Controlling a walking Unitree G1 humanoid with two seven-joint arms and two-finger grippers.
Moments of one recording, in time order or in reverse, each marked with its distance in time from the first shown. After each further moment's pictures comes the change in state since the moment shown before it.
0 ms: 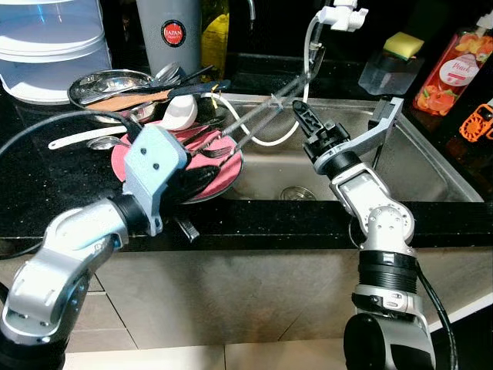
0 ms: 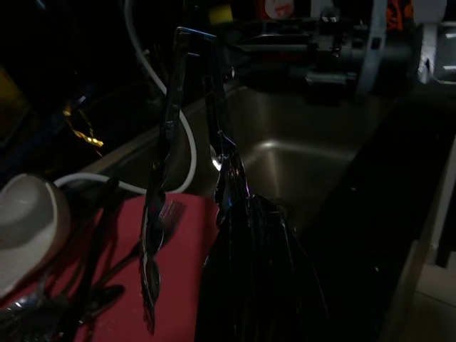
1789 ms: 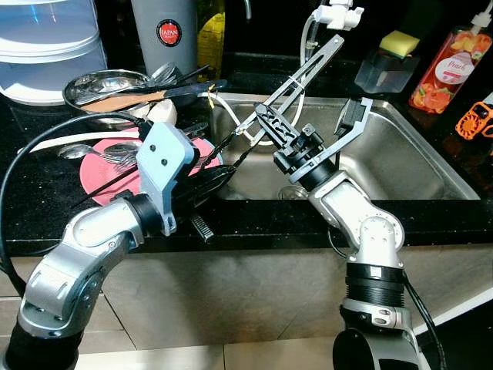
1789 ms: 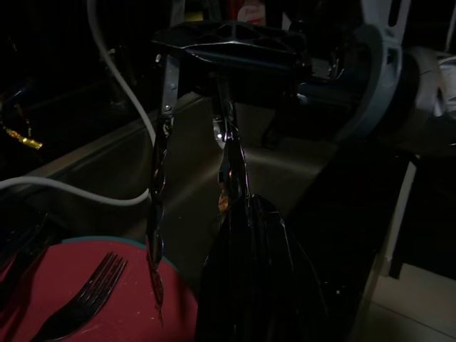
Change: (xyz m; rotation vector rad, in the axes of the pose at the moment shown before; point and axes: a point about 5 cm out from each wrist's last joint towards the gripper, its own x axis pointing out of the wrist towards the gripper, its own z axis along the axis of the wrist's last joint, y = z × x) left arm 0.016 -0.013 -0.008 -0.106 -0.029 -0.065; right arm -0.003 0.035 -0.033 0.080 0.140 0.230
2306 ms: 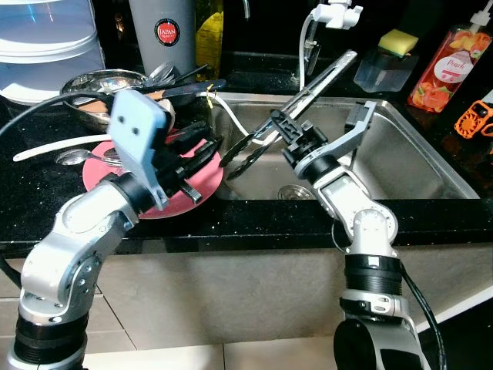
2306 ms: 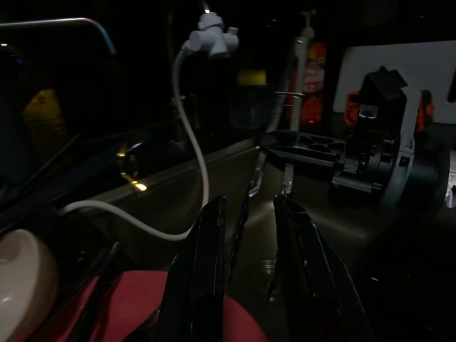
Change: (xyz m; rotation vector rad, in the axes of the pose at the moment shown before) left arm -0.004 0.022 0.021 -0.046 -0.159 0.176; right arm 0.003 -0.036 0.027 -0.125 -0.156 -0.331
